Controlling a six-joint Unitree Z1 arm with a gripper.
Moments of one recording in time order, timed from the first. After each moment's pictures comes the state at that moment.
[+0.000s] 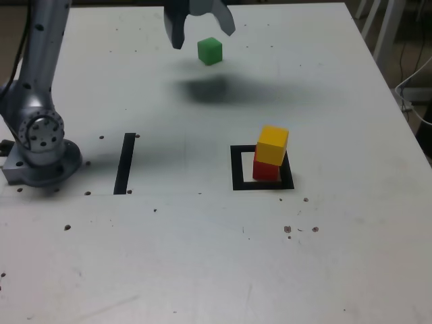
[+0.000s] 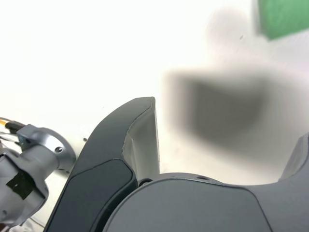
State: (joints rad) arm 0.69 2.11 -1.82 1.56 0.18 0.36
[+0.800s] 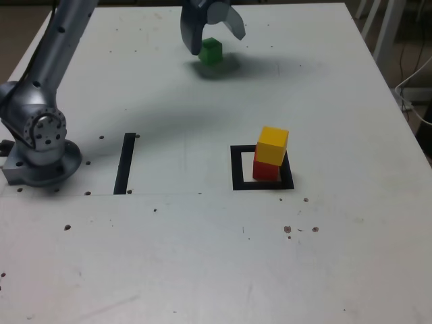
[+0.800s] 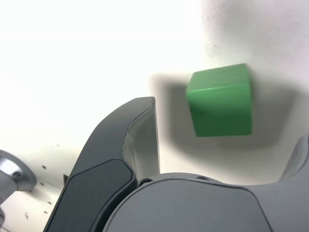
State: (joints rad) arm 0.80 2.35 -2.07 1.56 0.16 0.38
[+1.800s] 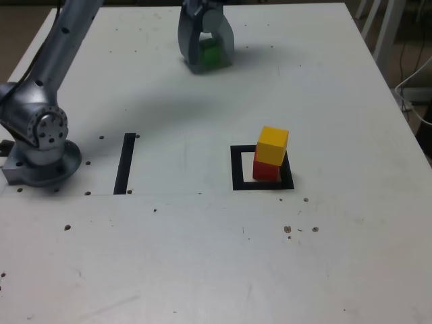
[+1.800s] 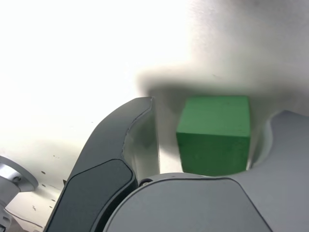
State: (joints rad) arm 0.87 2.43 -2.11 1.56 0.07 0.48
